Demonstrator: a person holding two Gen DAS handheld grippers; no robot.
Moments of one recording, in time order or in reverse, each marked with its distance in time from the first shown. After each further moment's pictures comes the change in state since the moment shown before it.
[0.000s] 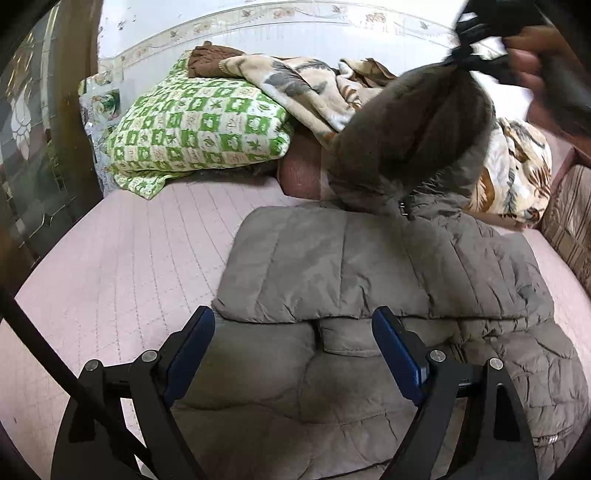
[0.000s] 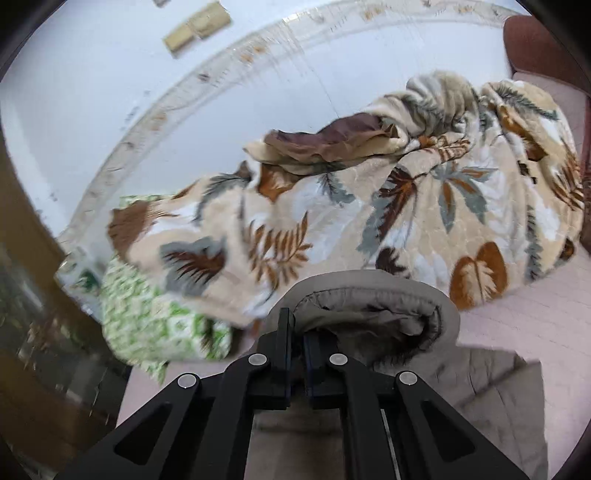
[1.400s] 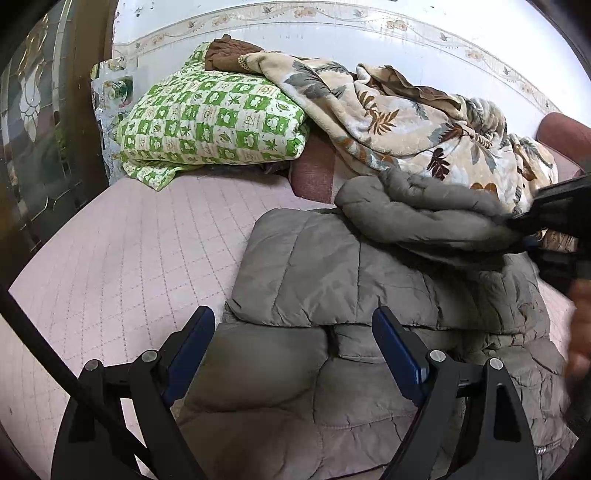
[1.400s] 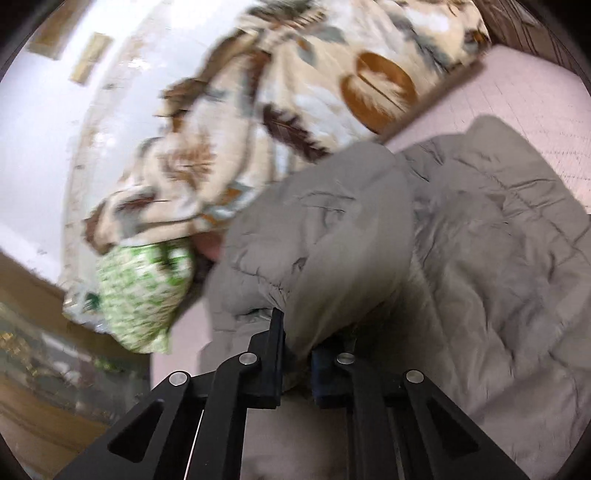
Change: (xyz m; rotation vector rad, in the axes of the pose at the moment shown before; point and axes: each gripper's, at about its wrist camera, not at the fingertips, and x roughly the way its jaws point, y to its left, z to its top) left arm -0.003 0.016 0.004 -0.060 0.004 0.002; right arm -0.012 -0.100 -0.167 0.400 0.118 0.059
